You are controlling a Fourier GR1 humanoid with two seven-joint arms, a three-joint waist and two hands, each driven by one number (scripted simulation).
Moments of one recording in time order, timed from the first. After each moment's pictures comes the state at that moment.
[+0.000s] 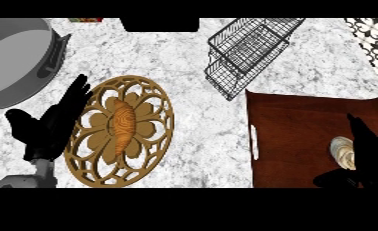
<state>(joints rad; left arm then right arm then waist) -0.04 0.34 -0.07 -1.58 0.23 0.07 0.19 0.12 -0.61 0.26 -1.85 0.62 -0.02 1.00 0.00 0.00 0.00</state>
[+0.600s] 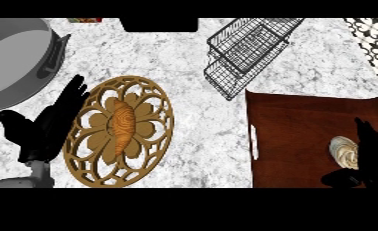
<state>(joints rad) -0.03 0.30 -0.01 -1.61 0.20 0.02 0.21 0.15 -0.53 0.16 -1.70 0.75 -0.03 0.84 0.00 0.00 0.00</state>
